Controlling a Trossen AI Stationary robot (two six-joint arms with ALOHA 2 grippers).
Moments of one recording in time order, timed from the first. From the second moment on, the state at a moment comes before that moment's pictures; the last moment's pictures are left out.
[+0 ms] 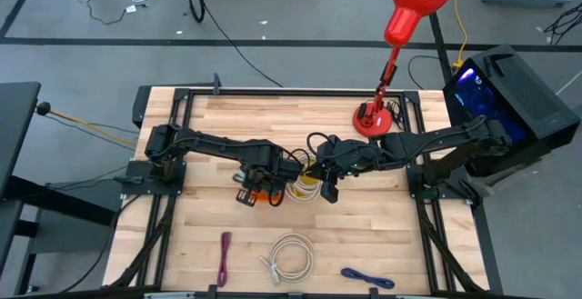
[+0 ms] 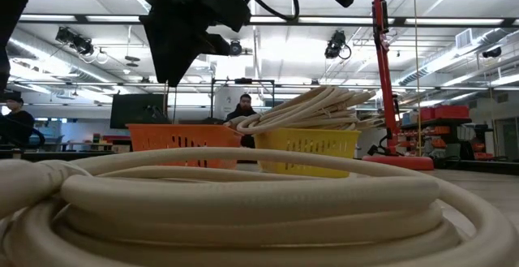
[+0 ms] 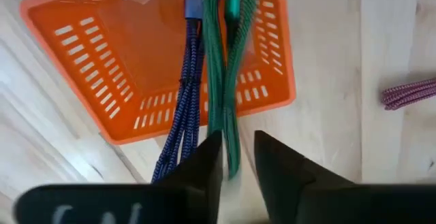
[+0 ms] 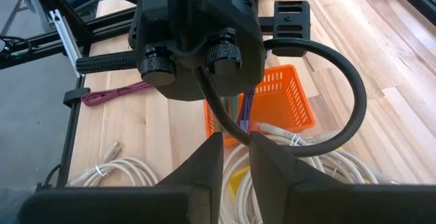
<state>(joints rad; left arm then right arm) -0.11 1.94 1.70 -1.44 -0.02 0.24 0.18 1.44 1.29 -0.50 0.14 0.36</state>
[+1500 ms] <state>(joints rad) -0.44 1.91 1.41 -1.33 0.42 -0.18 0.22 1.44 1.29 -0.65 0.11 0.38</state>
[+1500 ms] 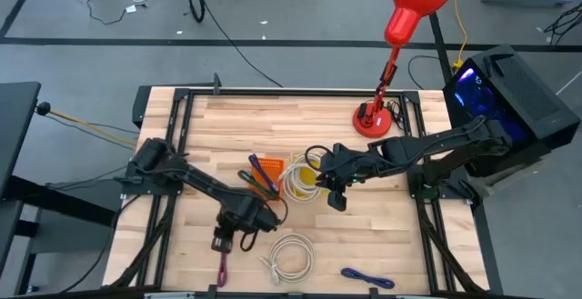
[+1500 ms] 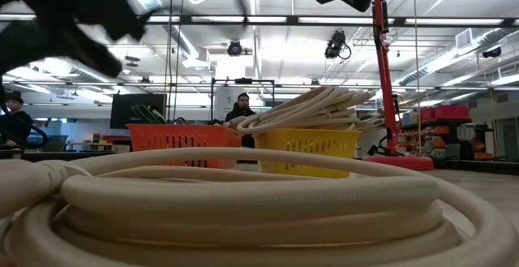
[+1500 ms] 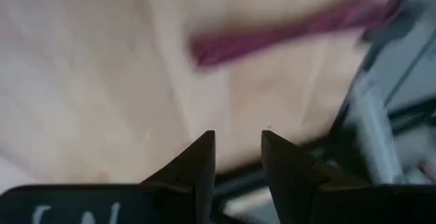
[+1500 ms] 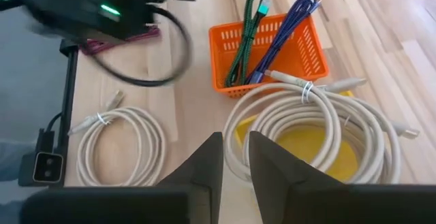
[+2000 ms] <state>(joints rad) -0.70 1.47 1.00 -0.67 0.15 -1.11 0.26 1.44 1.29 -0.59 0.21 0.56</state>
